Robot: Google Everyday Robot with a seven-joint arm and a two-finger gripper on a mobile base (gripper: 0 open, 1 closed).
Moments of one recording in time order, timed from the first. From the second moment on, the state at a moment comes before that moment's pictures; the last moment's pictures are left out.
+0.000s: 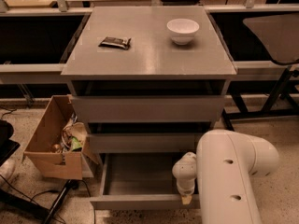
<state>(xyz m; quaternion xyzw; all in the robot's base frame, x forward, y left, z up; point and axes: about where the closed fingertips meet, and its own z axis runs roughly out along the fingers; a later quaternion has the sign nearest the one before) 0.520 -0.188 0.191 0.72 -0.69 -0.01 0.06</state>
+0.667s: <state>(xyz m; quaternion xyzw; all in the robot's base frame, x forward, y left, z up) 0.496 -0.183 0.187 0.72 -0.69 -0.03 0.07</state>
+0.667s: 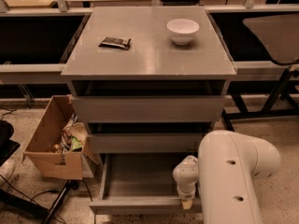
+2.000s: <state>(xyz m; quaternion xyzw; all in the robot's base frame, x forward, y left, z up) 0.463 -0.183 0.191 0.73 -0.68 -0.05 0.08</state>
